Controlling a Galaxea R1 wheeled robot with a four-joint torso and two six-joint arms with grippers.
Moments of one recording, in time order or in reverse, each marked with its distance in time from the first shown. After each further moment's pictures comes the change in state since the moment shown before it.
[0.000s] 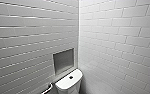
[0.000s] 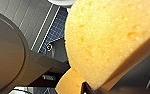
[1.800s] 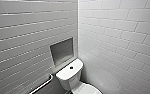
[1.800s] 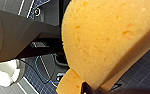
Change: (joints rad) left arm -0.019 0.023 -0.048 -0.001 -0.005 0.000; right arm 0.041 0.176 -0.293 -0.026 -0.138 -0.003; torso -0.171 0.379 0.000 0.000
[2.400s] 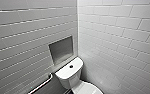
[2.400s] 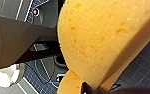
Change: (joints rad) left arm -0.007 0.002 0.000 0.000 -0.017 0.000; right arm 0.009 0.001 -0.007 -0.001 0.006 0.000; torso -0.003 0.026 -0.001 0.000
